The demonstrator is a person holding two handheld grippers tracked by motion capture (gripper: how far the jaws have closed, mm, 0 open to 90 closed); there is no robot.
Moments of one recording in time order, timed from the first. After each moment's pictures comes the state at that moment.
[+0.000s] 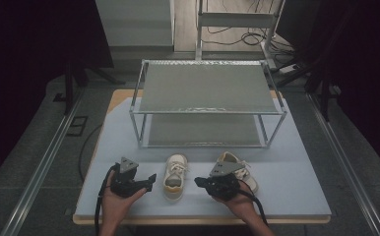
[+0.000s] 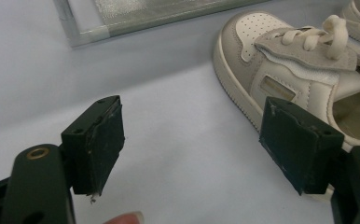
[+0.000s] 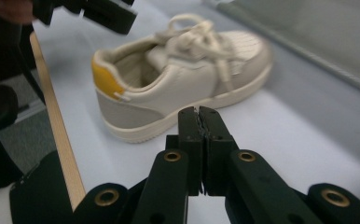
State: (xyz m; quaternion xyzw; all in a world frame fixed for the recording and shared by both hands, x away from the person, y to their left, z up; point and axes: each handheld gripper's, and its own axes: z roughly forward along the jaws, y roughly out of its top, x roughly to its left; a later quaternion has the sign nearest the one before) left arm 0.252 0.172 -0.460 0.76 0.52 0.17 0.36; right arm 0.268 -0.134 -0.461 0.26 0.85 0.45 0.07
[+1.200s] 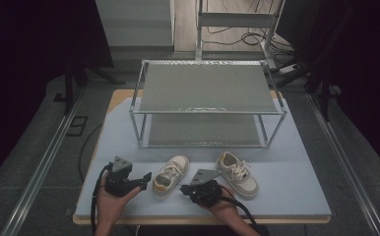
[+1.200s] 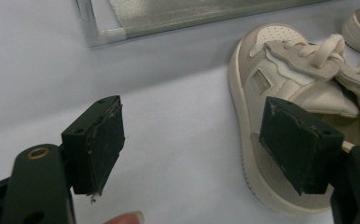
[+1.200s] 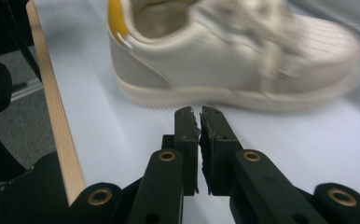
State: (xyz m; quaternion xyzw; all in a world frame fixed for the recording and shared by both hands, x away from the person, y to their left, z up) left arm 0.252 0.187 -0.457 0.74 0.53 0.16 0.37; right arm 0.259 -0.102 -0.482 0.24 0.87 0.43 0.07
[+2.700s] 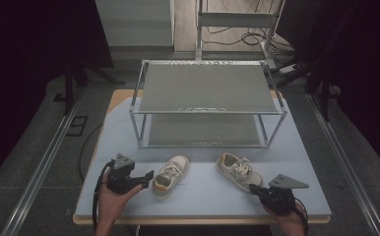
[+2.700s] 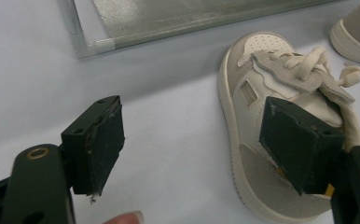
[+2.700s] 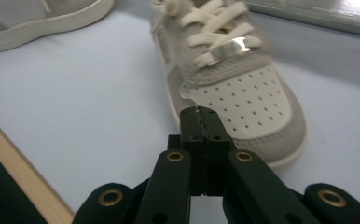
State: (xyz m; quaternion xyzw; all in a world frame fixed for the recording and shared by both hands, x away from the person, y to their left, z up) left arm 0.258 0.182 -0.452 0.75 0.52 0.16 0.38; right arm 0.237 -0.286 -0.479 0.42 0.79 0.42 0.14
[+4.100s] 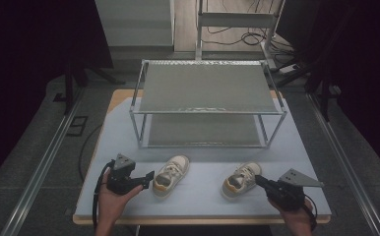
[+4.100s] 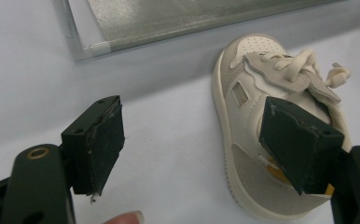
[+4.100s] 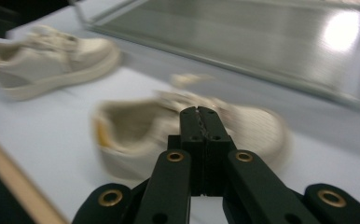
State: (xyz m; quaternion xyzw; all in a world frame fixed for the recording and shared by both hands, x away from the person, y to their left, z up) left arm 0.255 0.180 -0.449 0.75 0.51 0.16 0.38; right arm 0.229 -0.283 -0.438 0.40 0.76 0.47 0.18
